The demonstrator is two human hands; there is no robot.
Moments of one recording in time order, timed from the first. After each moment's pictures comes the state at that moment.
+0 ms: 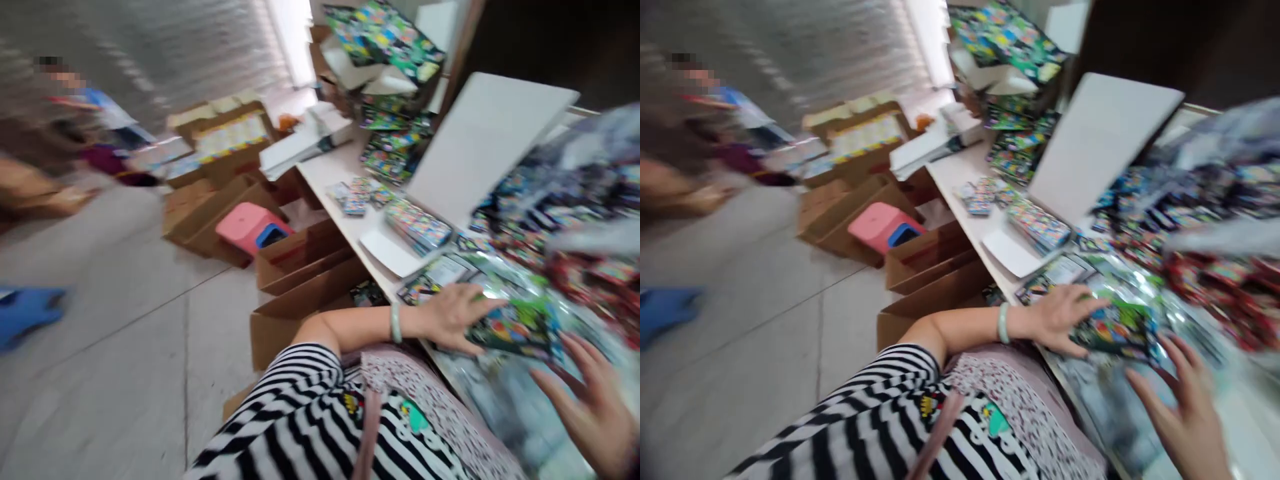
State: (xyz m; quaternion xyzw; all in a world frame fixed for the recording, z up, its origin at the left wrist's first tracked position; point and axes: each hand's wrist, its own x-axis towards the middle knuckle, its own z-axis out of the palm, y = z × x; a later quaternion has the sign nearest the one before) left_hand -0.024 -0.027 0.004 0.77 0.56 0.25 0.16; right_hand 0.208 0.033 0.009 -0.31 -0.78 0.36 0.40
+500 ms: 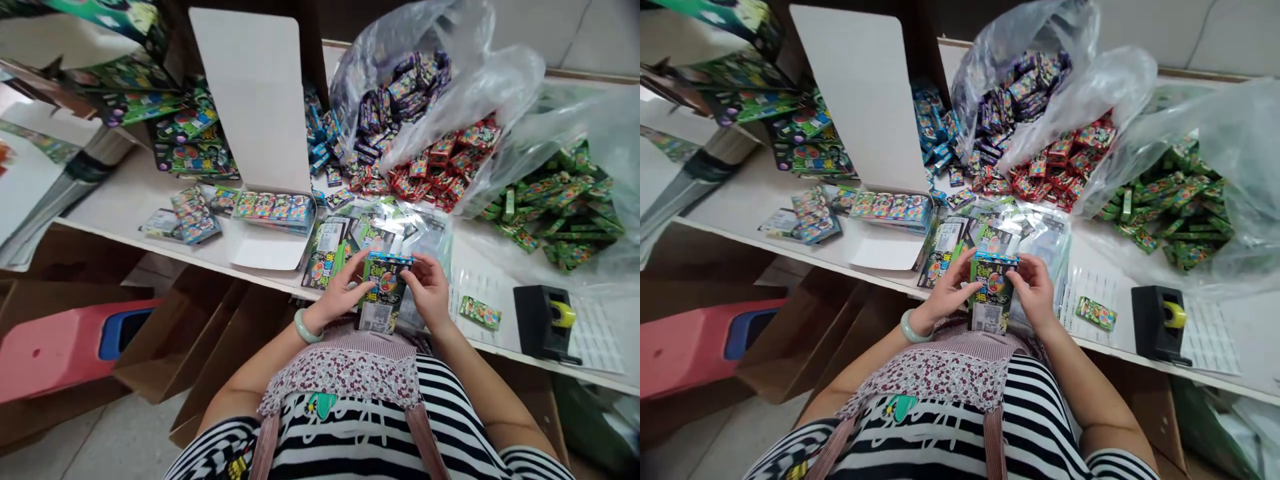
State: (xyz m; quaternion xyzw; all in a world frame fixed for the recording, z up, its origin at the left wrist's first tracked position) left_hand -0.008 -0.041 -0.038 0.61 0.46 0.46 0.45; right_hand 0.190 -0.012 -0.035 -0.47 -0.52 0.45 0.55
